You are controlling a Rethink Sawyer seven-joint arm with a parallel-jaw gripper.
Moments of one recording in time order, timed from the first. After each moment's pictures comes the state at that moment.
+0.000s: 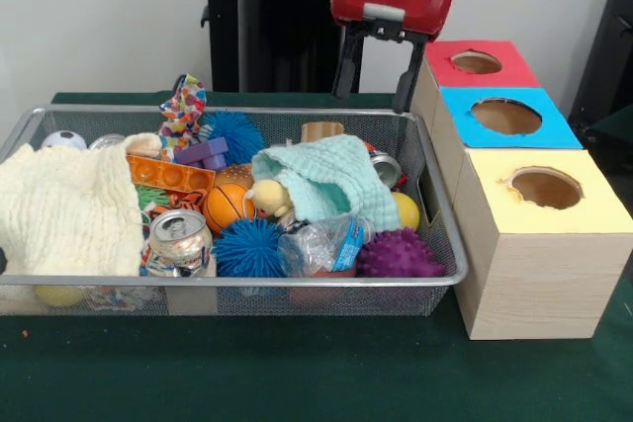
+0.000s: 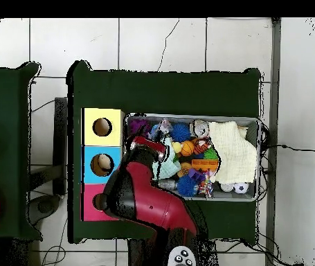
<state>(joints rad) 0.02 -0.75 -0.20 1.97 0.24 -0.36 1.76</state>
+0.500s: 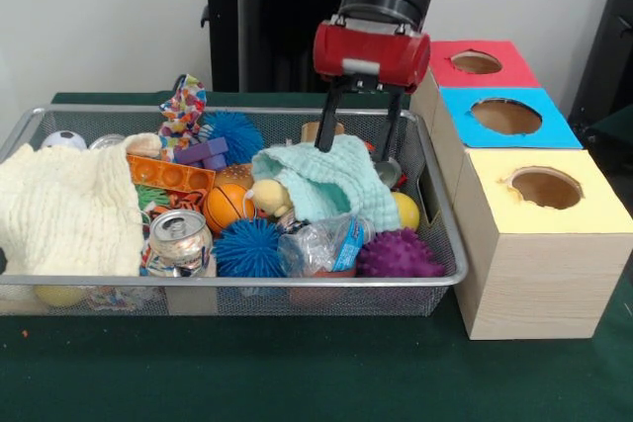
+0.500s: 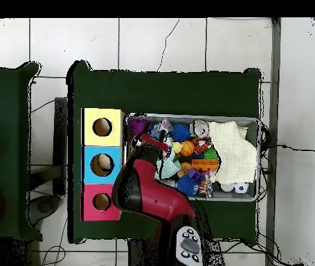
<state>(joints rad) -0.04 -0.64 -0.14 1.97 0.24 -0.50 1.89</state>
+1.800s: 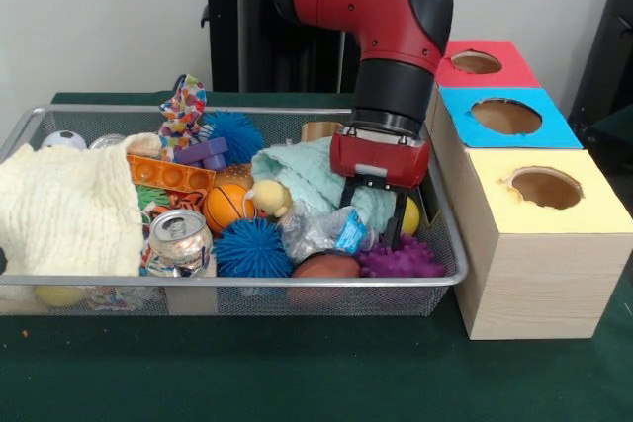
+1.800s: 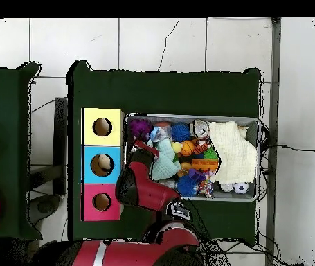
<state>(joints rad) -0.07 -0.36 -0.05 1.90 0.23 -0.66 1.91</state>
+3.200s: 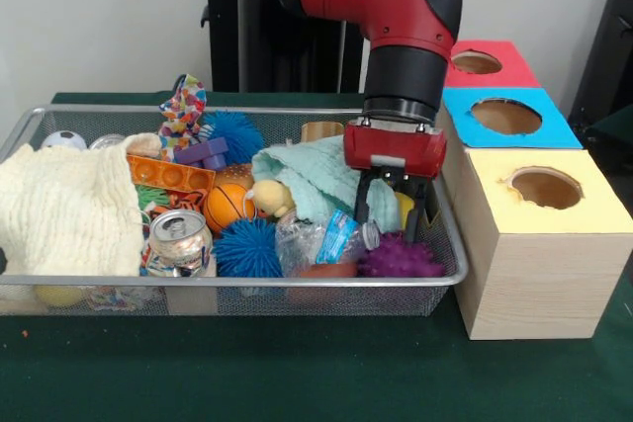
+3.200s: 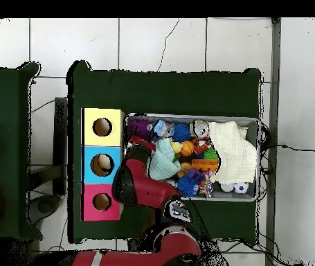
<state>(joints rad) -0.06 -0.41 -0.05 1.89 0.18 -0.66 1.91</state>
